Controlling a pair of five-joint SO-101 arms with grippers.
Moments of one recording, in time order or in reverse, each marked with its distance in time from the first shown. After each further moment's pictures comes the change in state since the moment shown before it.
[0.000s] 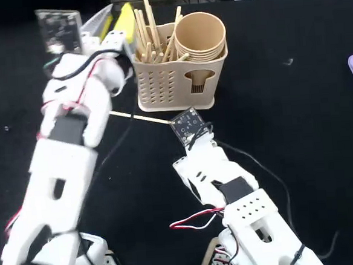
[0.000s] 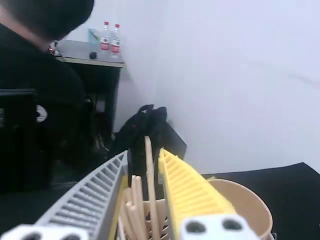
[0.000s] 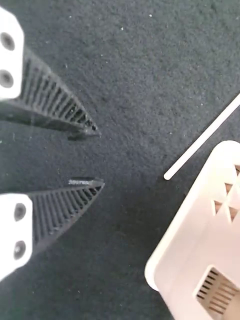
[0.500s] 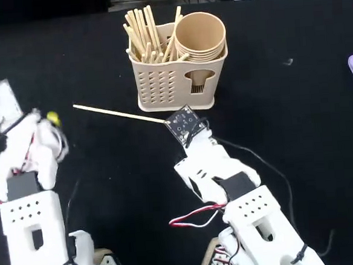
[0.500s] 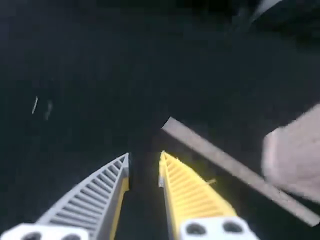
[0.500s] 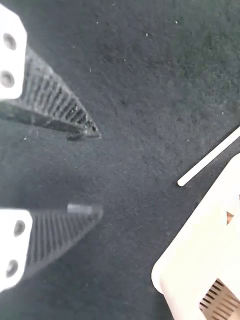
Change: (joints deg) left arm -29.8 -23.5 34.3 28.5 0.0; right arm 0.0 -0.1 -6.4 11.7 2.5
